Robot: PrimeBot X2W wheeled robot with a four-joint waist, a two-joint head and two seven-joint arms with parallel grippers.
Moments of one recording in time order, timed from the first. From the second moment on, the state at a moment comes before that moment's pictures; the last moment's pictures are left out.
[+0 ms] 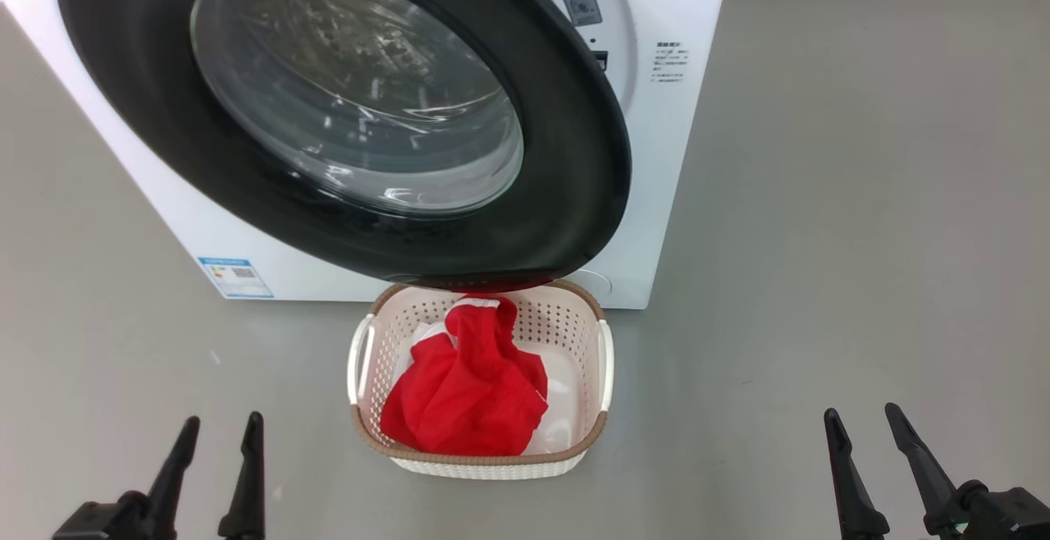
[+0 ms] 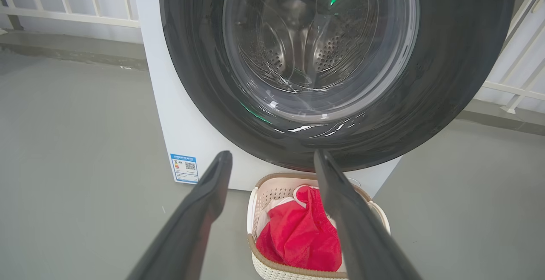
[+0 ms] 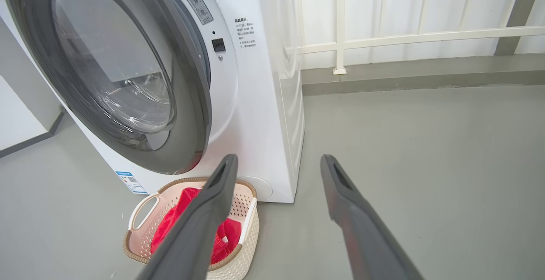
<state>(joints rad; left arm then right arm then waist) -0.02 0.16 0.03 0.28 -0.37 -0.13 -0.25 0.19 -0.04 -0.06 0.09 0.30 0.13 -0.26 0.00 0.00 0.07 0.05</state>
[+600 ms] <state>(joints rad) -0.03 0.08 -0.03 0.27 -0.36 -0.13 -0.25 -0.07 -0.04 0.05 0.14 0.31 0.13 -0.26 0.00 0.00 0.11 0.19</state>
